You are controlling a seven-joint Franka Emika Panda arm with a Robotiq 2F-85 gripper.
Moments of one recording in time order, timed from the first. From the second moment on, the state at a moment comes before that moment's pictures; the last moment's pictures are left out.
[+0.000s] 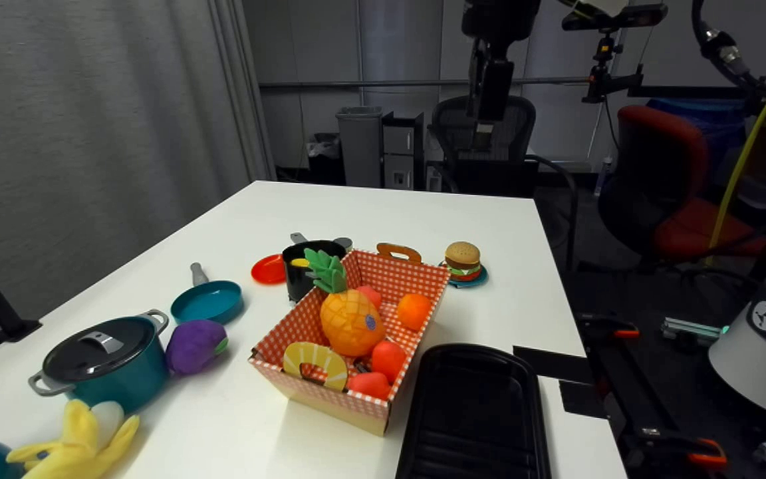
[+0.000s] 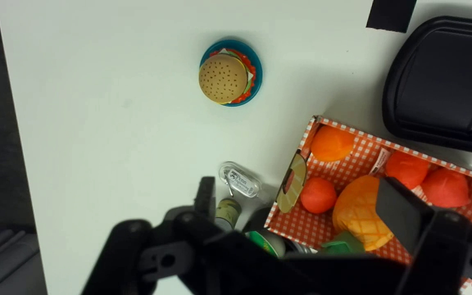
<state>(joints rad) -0.12 -0.44 0.02 -2.42 -0.27 2.07 0.01</state>
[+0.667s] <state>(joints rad) 0.01 -0.14 0.04 -2.27 -0.23 2.11 -0.12</state>
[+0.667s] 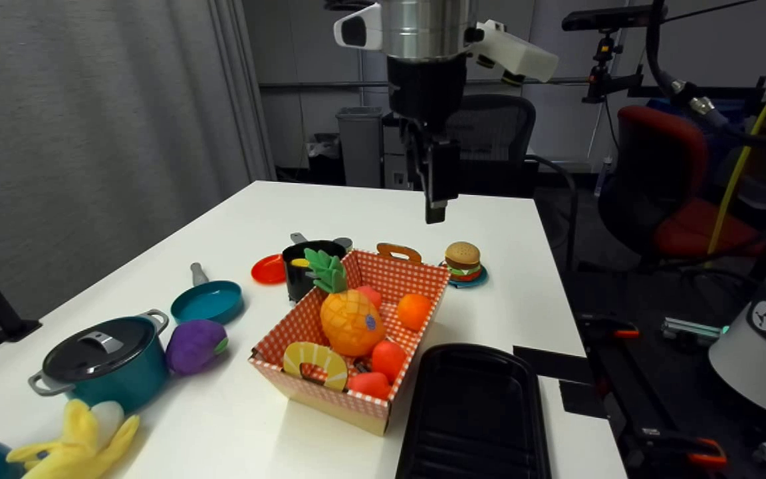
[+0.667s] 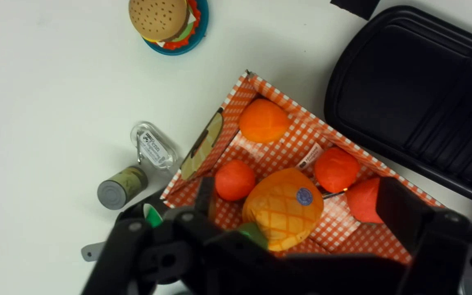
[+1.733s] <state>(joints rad) 0.04 0.27 0.03 -2.00 -0.07 2.31 0.00</state>
